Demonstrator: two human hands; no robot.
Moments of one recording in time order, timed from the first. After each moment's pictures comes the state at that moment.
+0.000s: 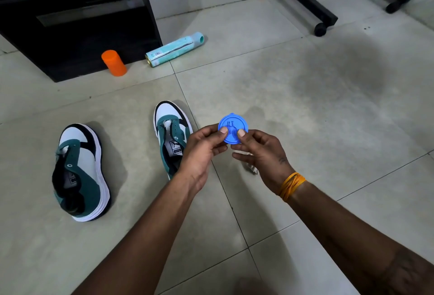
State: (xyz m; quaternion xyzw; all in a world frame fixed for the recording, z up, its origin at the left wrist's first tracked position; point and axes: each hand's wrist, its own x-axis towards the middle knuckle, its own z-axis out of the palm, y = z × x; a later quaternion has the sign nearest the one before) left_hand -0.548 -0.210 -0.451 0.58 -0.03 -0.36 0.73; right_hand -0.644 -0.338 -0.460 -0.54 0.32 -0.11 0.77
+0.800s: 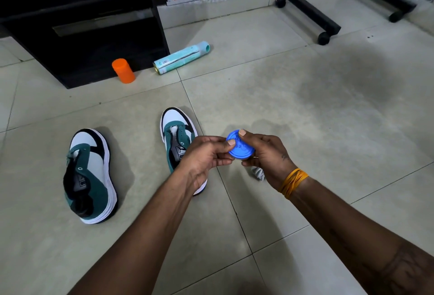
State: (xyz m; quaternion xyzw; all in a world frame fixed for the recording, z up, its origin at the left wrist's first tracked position) left_hand -0.534 -0.202 -0.440 0.62 -0.03 -0.42 0.66; right_hand -0.631 -0.344 -0.443 -0.58 0.34 -0.07 0.74
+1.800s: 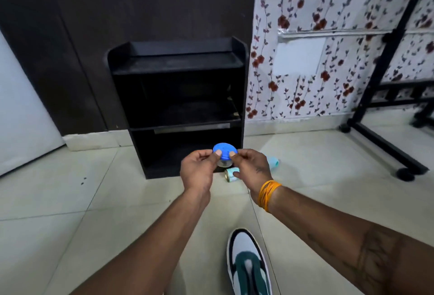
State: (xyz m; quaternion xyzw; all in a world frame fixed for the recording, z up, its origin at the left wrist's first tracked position) left_hand -0.265 -0.147 -0.335 0.64 0.07 0.00 0.77; right_hand -0.306 -0.269 -0.330 -0.67 0.21 -0.16 0.69
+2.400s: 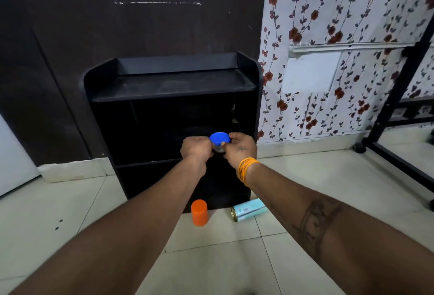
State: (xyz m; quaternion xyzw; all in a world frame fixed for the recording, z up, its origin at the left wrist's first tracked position) left_hand -0.045 -0.187 -0.295 0.71 0.10 -0.07 0.69; right_hand -0.070 -0.301 -0.325 -0.73 0.23 -0.21 0.61
